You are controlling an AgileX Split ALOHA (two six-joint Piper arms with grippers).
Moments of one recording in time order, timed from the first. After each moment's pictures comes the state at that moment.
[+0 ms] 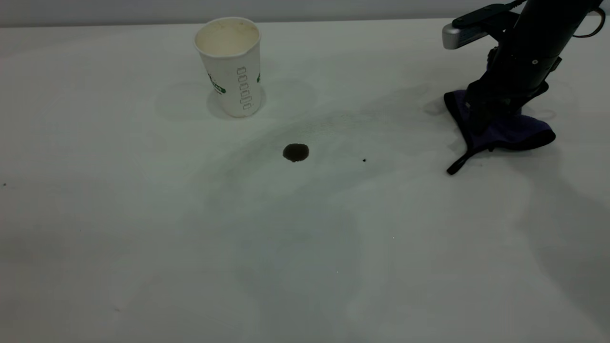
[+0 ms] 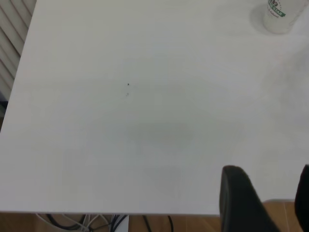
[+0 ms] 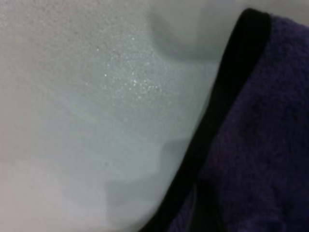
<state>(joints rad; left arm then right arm) 0.01 -0.02 -0.49 0.03 1.13 -0.01 0.11 2.48 -1.50 0.13 0.44 -0.51</state>
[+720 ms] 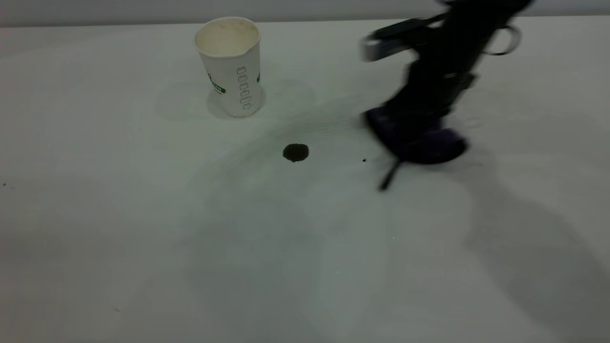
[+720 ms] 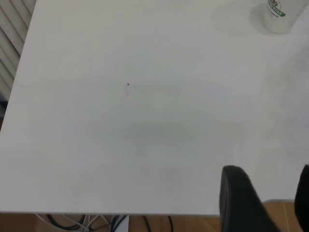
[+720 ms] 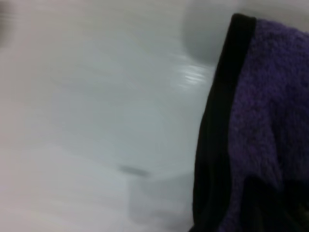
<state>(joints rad) 0.01 -0.02 -0.49 0.03 1.13 -0.01 0.36 2.53 -1.60 0.36 0.53 -0.55</state>
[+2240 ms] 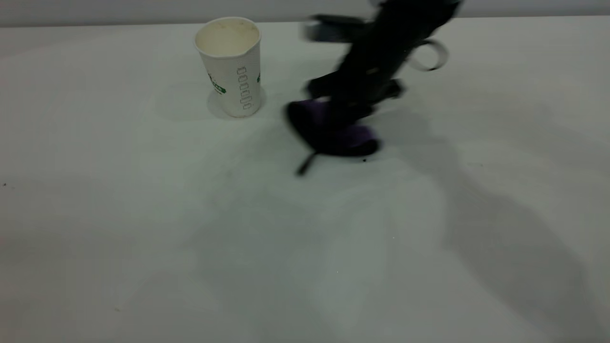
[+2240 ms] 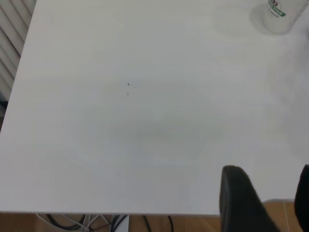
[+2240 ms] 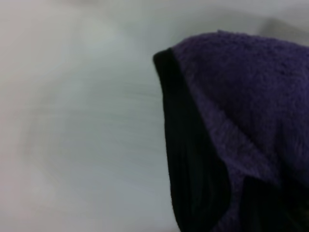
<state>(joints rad) 0.01 -0.02 -0.49 0.03 1.13 -0.01 0.35 2.68 -1.87 0.60 0.63 -0.44</state>
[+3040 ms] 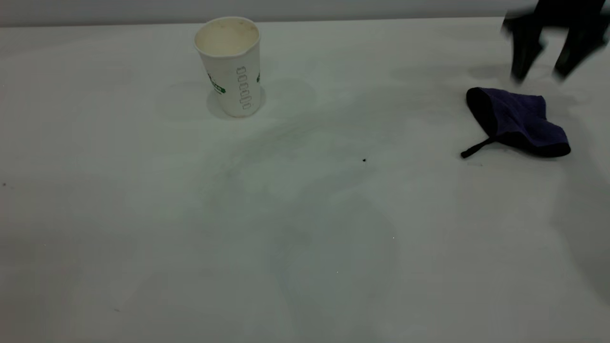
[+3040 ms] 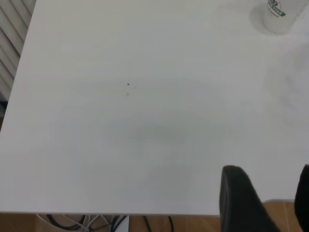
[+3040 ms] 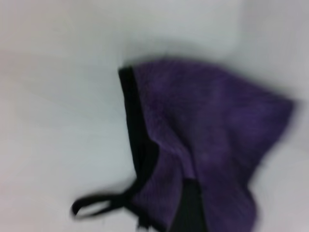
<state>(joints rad) 0.01 -0.02 -0.49 0.03 1.13 -0.01 -0.01 2.43 -1.86 0.08 0.96 -0.15</state>
